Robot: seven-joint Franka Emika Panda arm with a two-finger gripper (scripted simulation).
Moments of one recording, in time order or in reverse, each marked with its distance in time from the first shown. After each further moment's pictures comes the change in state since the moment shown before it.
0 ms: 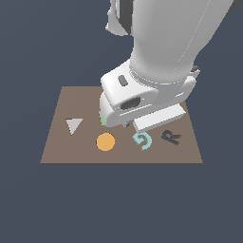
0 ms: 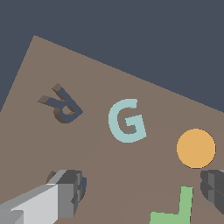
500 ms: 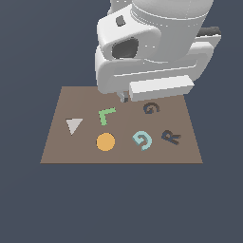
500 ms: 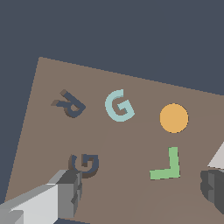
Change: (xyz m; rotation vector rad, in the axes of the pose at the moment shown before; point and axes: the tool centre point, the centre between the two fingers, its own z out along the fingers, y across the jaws) arm -0.025 -0.007 -0.057 -0.020 0.014 0.185
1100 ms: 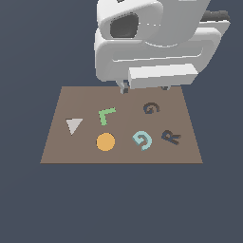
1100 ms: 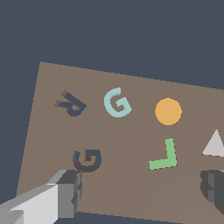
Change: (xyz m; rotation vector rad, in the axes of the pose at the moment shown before) arm -0.008 -0.002 -0.017 -0.006 0.003 0.058
